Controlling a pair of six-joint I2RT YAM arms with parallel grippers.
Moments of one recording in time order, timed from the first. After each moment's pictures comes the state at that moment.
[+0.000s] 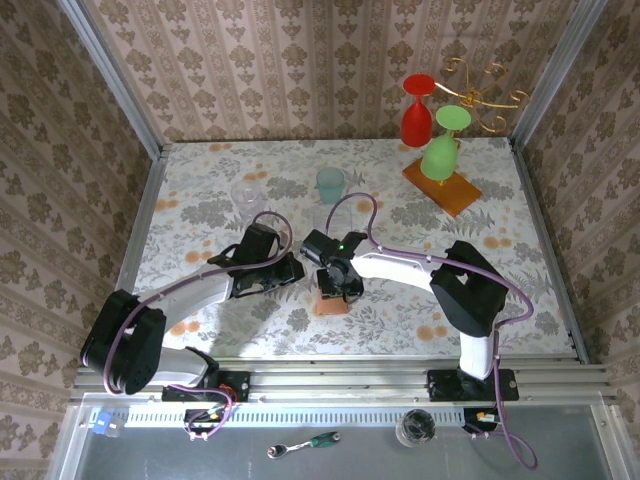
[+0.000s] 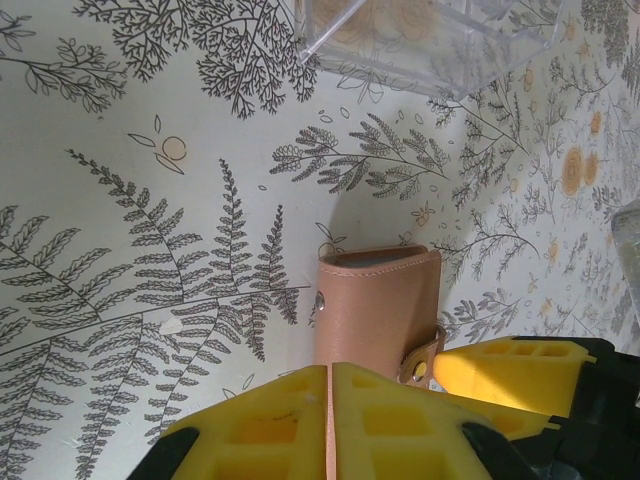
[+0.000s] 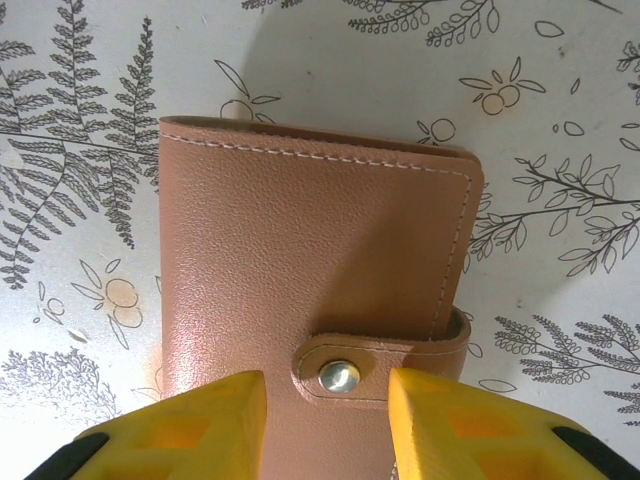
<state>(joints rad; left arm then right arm) -0.59 1.35 0.66 -0.21 0.37 -0.82 0.89 1.88 1.31 -0.82 0.04 0.79</state>
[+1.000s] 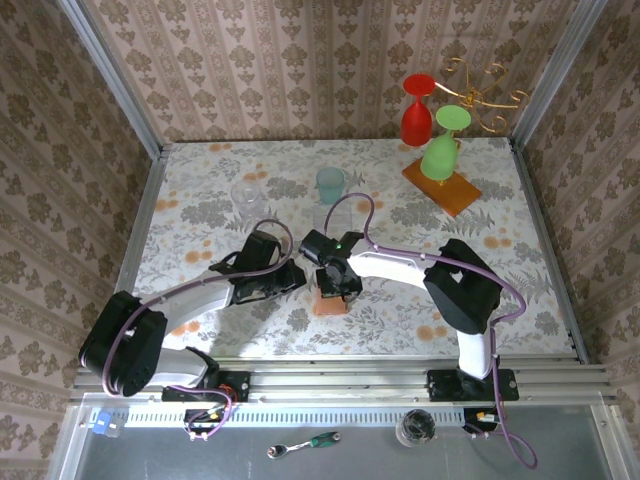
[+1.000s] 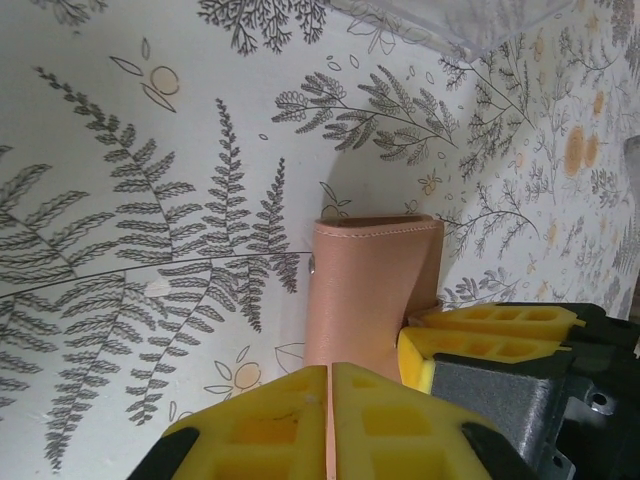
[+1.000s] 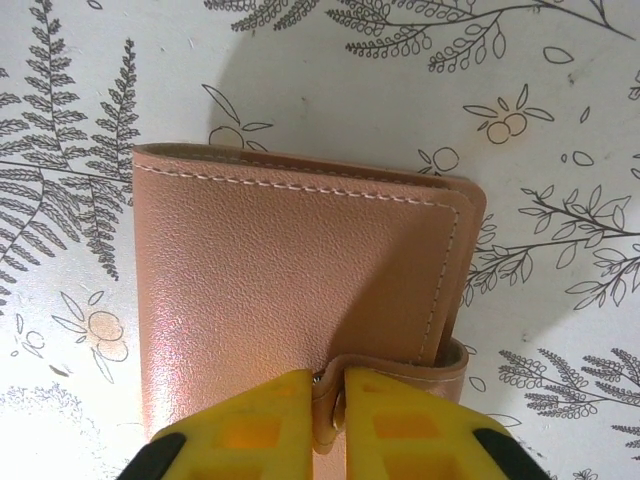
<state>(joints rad) -0.62 1.34 0.60 -0.14 0.40 -0.88 0.89 1.91 1.32 -0.81 0.05 0.78</state>
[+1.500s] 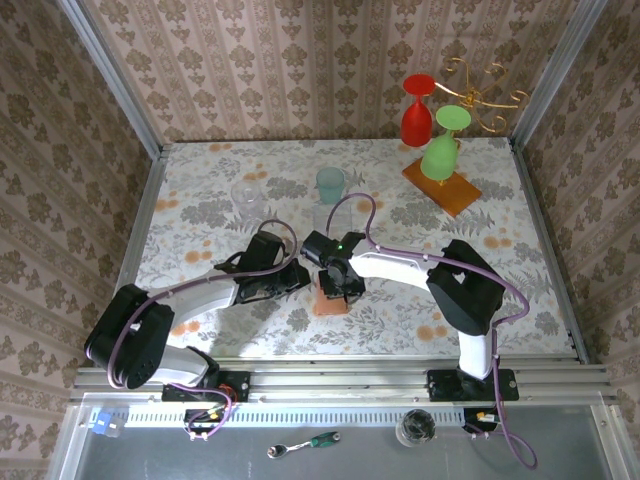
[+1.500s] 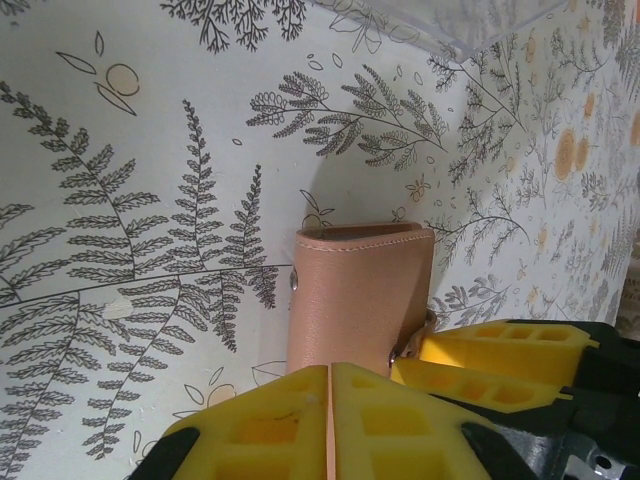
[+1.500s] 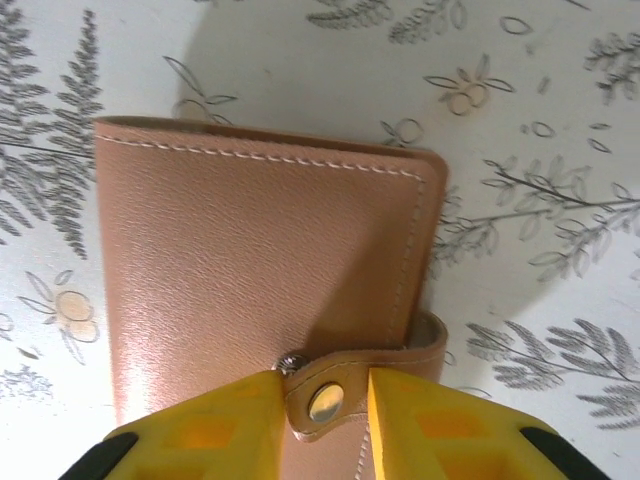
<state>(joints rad) -0.64 1.38 0.60 -0.08 0.40 -0.92 0.89 1.90 1.32 -0.85 0.07 0.78</state>
